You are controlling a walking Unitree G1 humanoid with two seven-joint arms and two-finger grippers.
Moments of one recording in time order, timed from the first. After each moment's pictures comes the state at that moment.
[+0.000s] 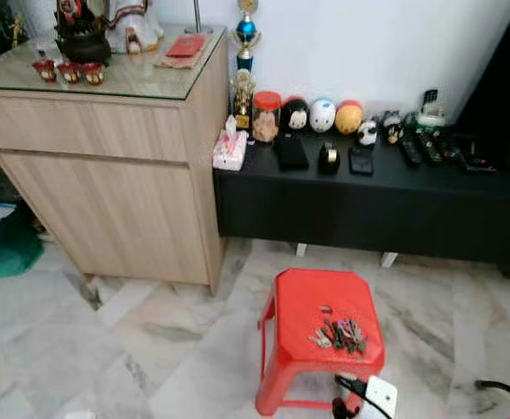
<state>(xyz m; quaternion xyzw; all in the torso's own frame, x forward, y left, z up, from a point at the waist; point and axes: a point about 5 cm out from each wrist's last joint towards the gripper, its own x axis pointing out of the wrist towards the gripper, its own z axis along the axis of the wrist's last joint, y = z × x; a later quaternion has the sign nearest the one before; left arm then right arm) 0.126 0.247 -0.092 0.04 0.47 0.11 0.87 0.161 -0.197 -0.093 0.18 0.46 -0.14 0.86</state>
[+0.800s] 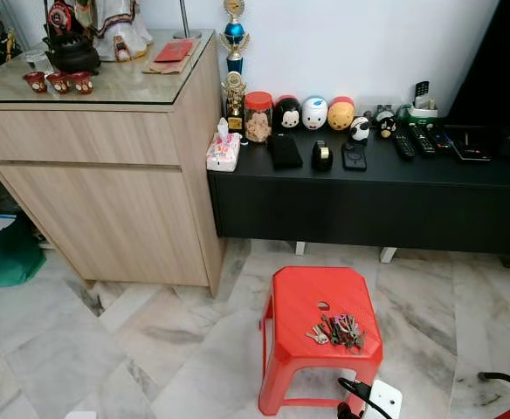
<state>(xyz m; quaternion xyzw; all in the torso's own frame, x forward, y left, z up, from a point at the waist) 0.125 0.240 -0.095 0.05 0.48 0.08 0.87 0.161 -0.206 -0.092 0.16 0.46 -0.16 0.86</state>
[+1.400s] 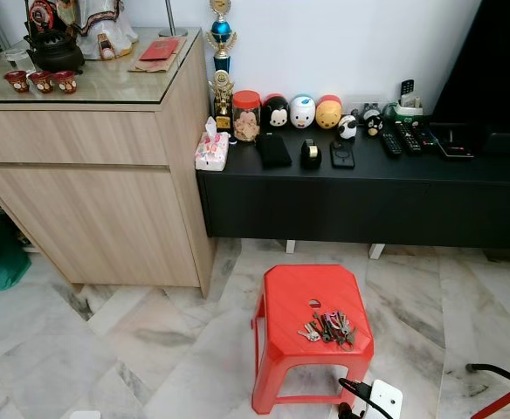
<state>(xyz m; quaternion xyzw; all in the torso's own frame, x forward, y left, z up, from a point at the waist) 0.129 0.235 -0.094 0.05 0.48 0.07 0.87 0.160 -0.209 -0.092 0.16 0.46 -0.16 0.86</state>
